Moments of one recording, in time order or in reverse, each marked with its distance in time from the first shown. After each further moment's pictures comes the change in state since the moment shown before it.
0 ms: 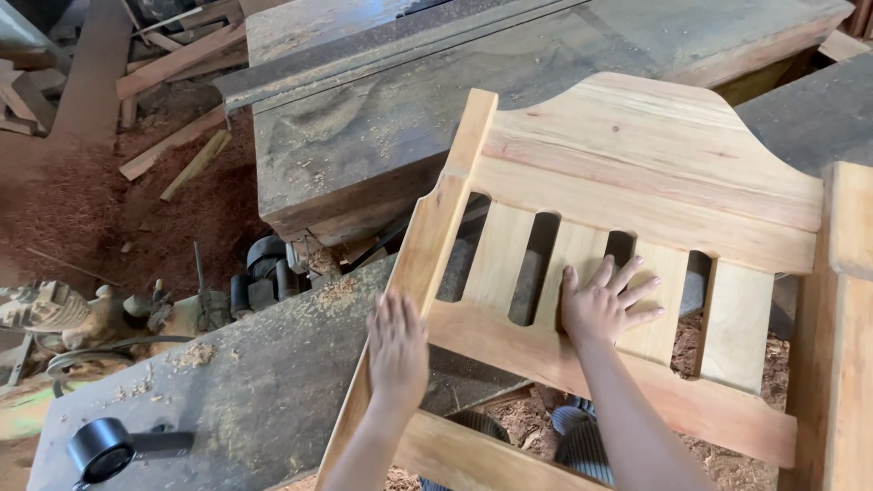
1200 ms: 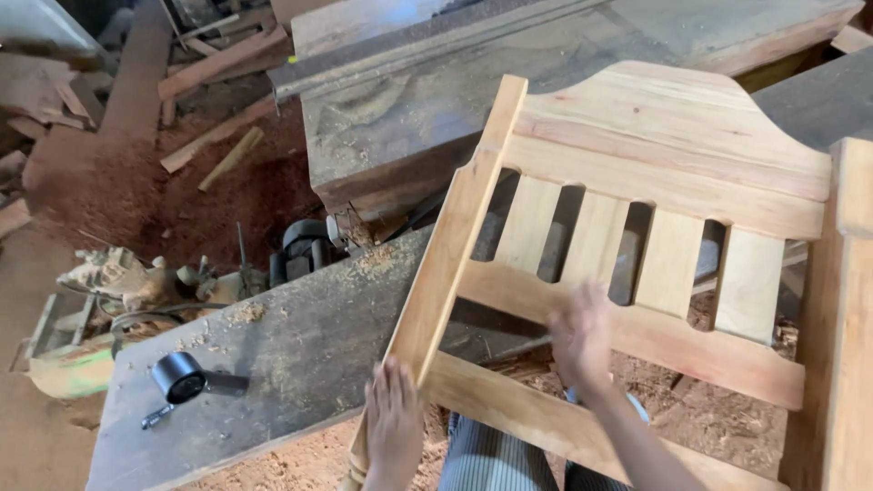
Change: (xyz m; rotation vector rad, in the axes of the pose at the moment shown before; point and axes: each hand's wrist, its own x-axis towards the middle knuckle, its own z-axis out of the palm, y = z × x) left_hand -0.166 -0.080 0.130 0.048 0.170 0.038; right_hand -0.159 0.018 -0.024 0.571 0.355 -0.783
